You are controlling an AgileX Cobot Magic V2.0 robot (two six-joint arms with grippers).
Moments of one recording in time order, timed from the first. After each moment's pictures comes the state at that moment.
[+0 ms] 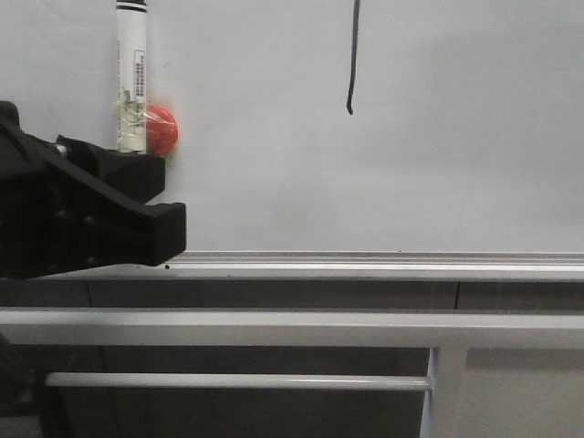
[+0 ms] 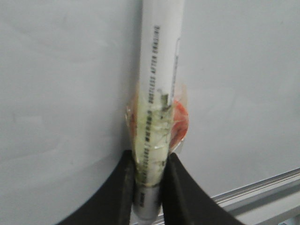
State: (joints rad) left arm -1.17 1.52 -0.30 -0.82 -1.12 0.24; right arm 1.40 0.70 -0.55 1.86 -0.86 -1.72
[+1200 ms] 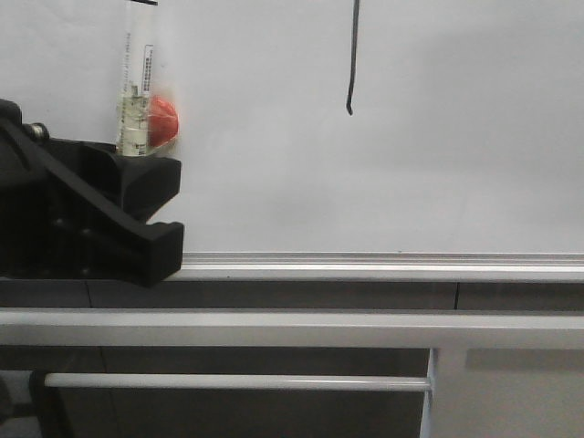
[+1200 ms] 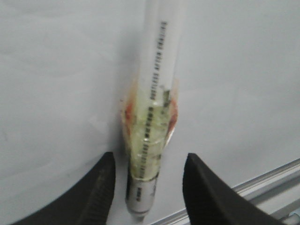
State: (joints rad) left arm -1.17 1.52 -0.29 -0.77 -1.14 0.32; right arm 1.40 0.70 -0.55 1.86 -0.85 -1.72
